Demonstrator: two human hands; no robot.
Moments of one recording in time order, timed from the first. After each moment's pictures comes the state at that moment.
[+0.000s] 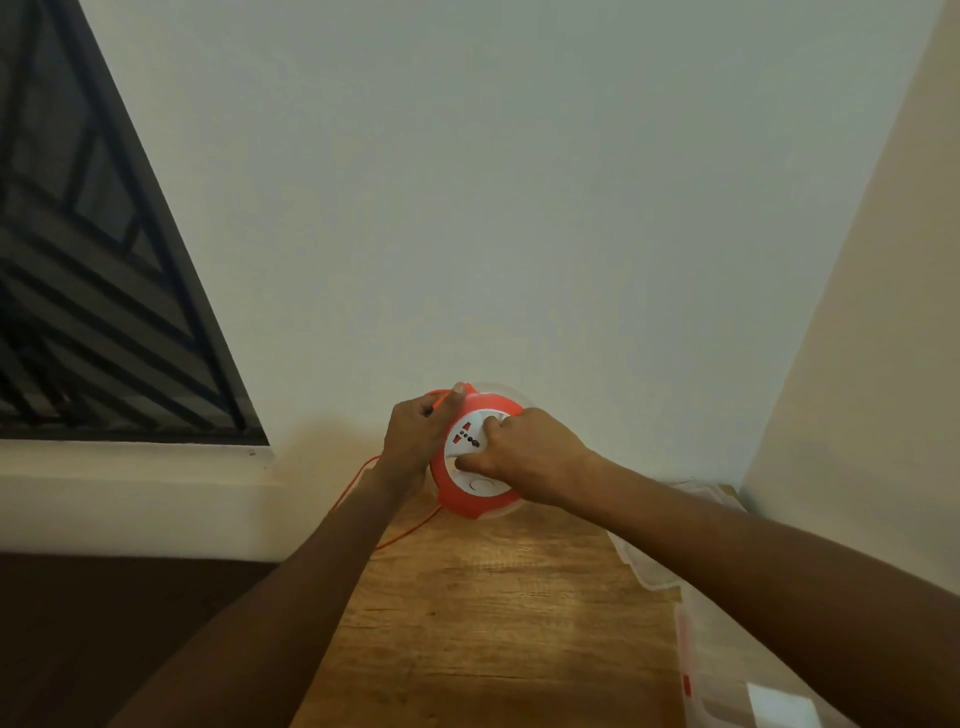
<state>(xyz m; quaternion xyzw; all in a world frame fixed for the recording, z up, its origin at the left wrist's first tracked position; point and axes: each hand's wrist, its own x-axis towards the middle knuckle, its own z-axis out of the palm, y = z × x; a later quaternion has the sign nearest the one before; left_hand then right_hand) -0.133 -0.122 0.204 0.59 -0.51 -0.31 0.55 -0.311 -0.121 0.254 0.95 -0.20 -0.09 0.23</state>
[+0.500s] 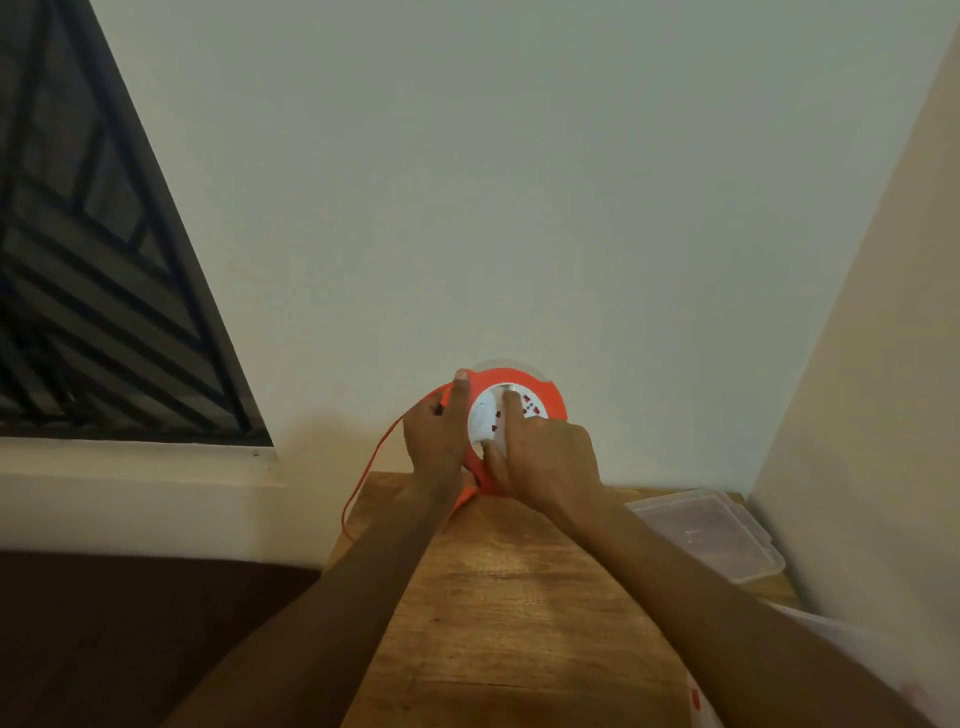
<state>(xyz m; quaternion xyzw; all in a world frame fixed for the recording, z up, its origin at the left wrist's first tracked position) -0.171 -0.130 0.206 0.60 -0.35 -0.25 0.68 -0.295 -0.131 0.213 0.82 -0.49 0.26 0.12</state>
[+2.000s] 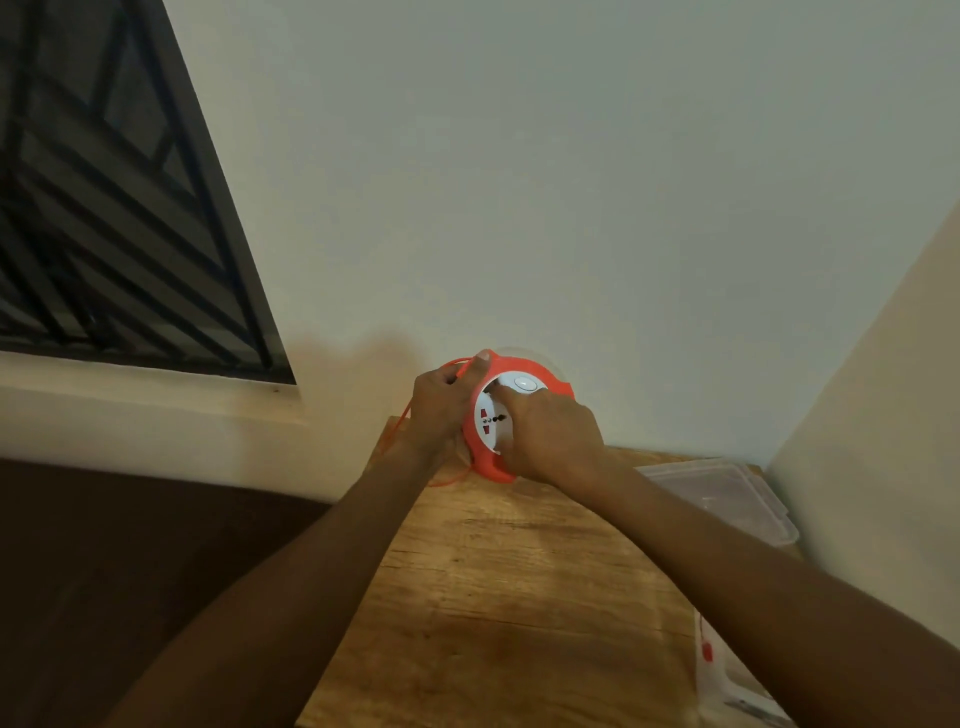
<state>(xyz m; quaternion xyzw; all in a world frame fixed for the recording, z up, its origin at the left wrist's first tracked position) -0.117 -0.113 0.184 0.58 -0.39 -0.38 0.61 -0.265 -0.112 0.209 0.87 -0.47 0.12 0.03</state>
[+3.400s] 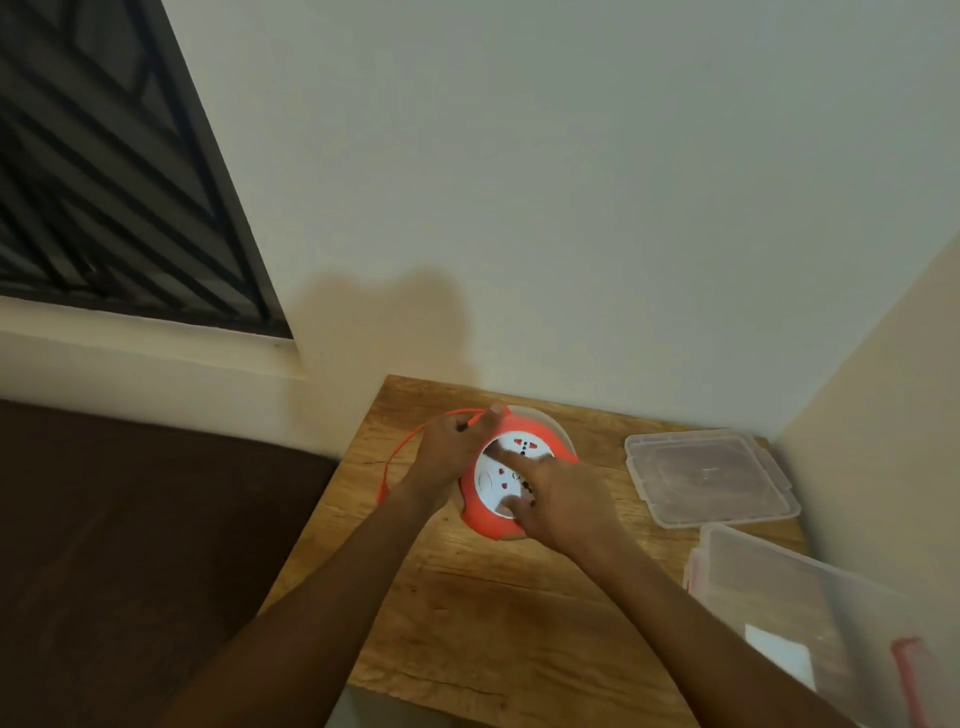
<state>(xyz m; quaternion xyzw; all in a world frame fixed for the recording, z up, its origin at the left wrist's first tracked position) -0.148 -0.076 0.101 0.63 -0.41 -0.42 0.52 -0.316 -0.081 0.110 0.89 -0.45 0.08 -0.05</state>
